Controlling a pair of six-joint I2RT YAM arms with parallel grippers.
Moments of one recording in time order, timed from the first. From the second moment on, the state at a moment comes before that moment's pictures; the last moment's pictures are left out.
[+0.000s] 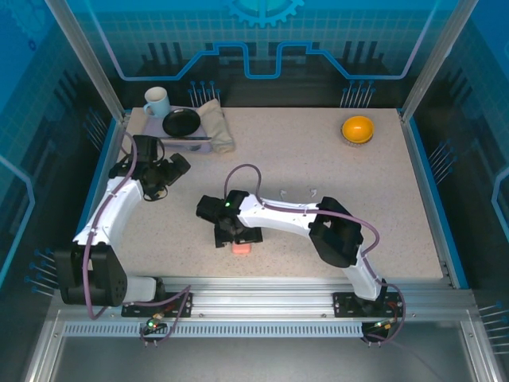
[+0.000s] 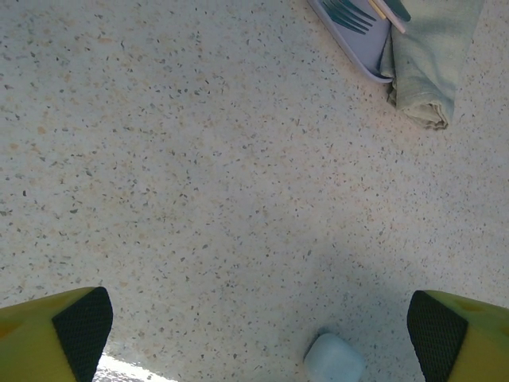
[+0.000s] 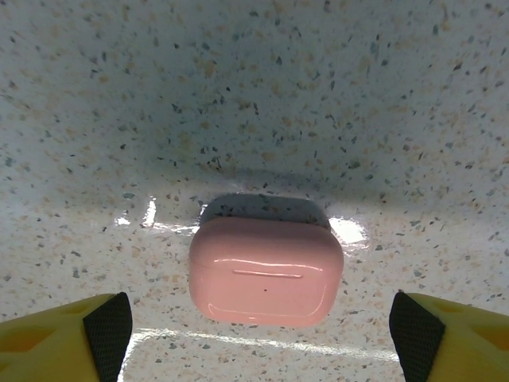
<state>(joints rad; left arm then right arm) 0.03 1.35 1.07 -0.72 0.11 -0.75 1.12 2.11 1.71 -1.11 0.10 1.03</state>
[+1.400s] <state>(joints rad) 0.05 1.33 1.03 -0.68 0.13 -0.72 1.12 2.15 1.61 -0.98 0.07 1.15</state>
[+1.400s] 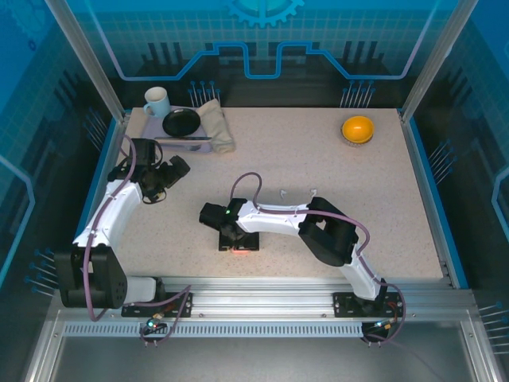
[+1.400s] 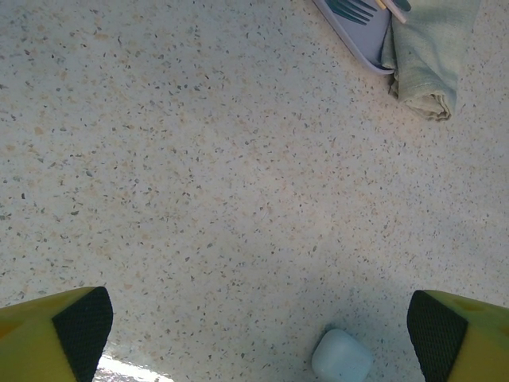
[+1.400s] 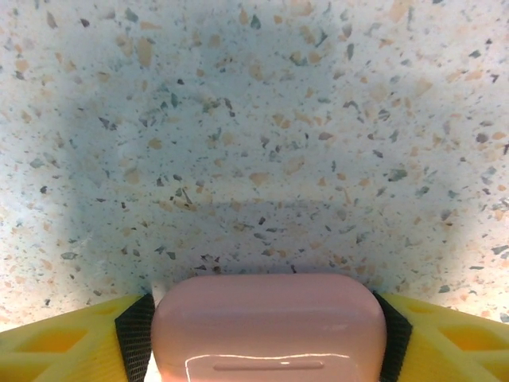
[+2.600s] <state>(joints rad) 0.03 1.06 0.56 -0.26 0.48 -0.91 0.91 1.82 1.44 -0.88 0.18 1.21</state>
